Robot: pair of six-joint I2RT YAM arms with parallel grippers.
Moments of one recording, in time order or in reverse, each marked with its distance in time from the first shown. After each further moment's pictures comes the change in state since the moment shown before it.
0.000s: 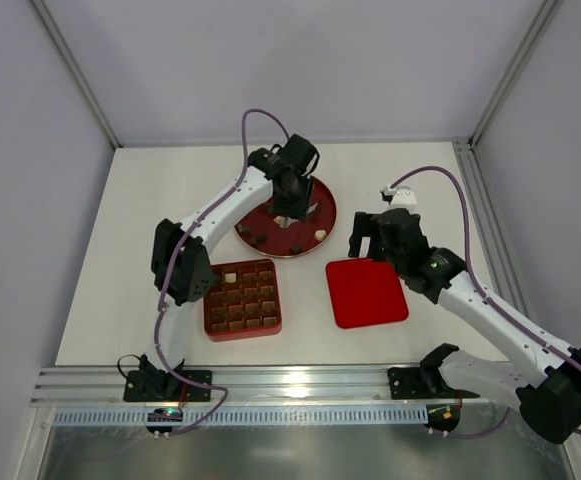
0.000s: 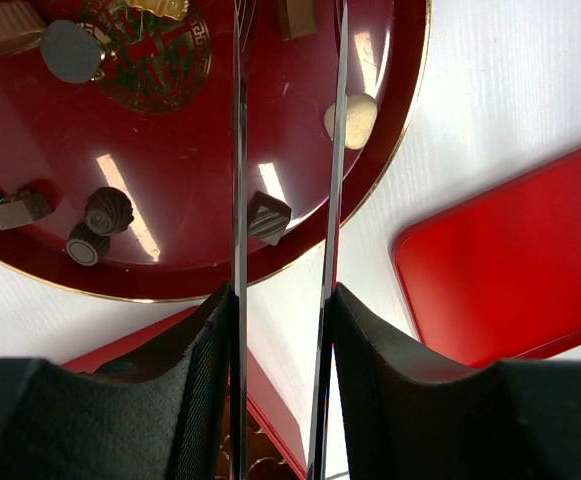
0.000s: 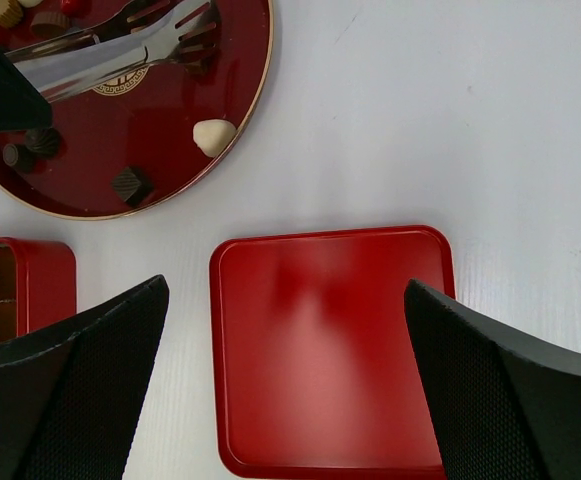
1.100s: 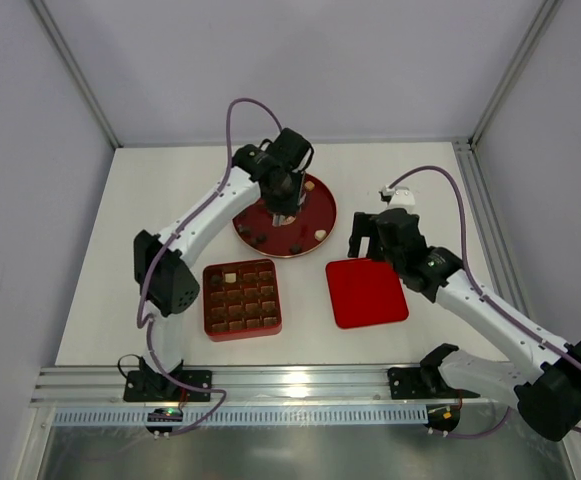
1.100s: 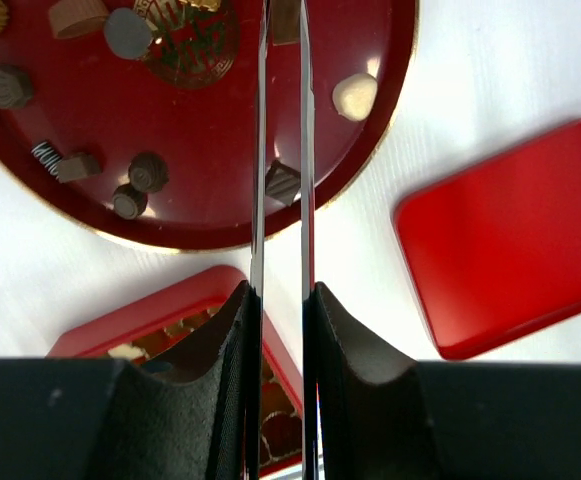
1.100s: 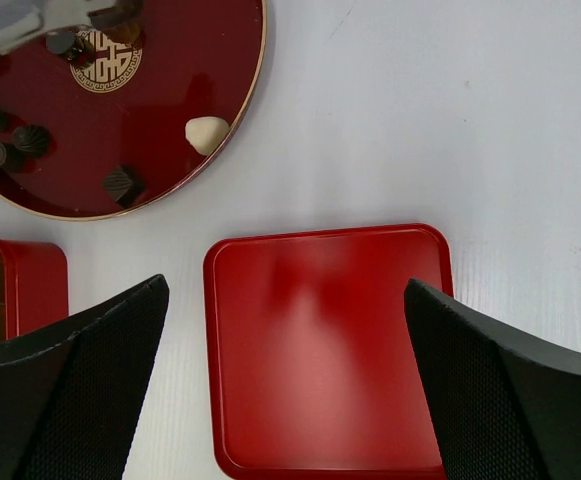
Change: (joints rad) left arm -0.023 -0.093 -0.001 -0.060 -0.067 0.005; right arm -0.006 0.011 -0.008 0.008 0.002 0.000
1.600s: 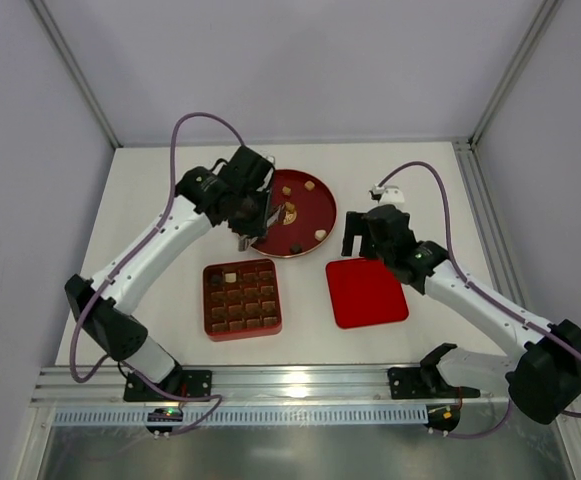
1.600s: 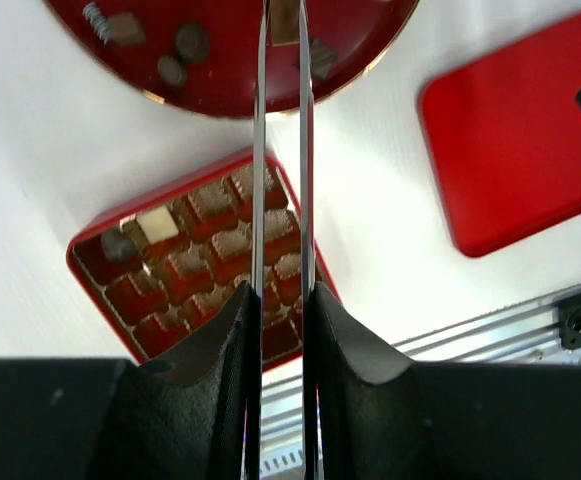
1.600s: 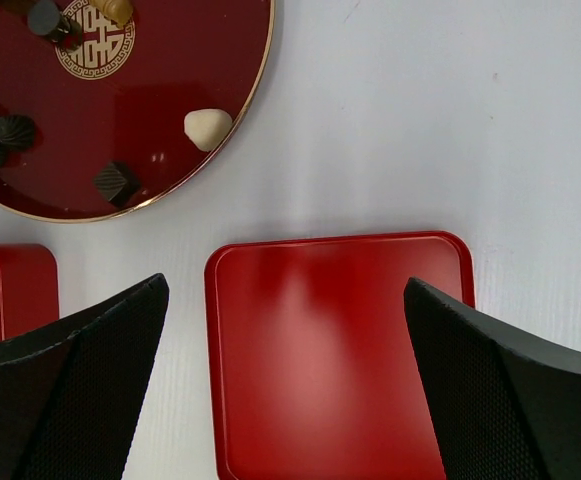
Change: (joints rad) left arm 0.000 -0.417 -0.324 -0.036 0.003 -0.018; right arm 0.000 0.099 0.005 0.049 -0.015 0.000
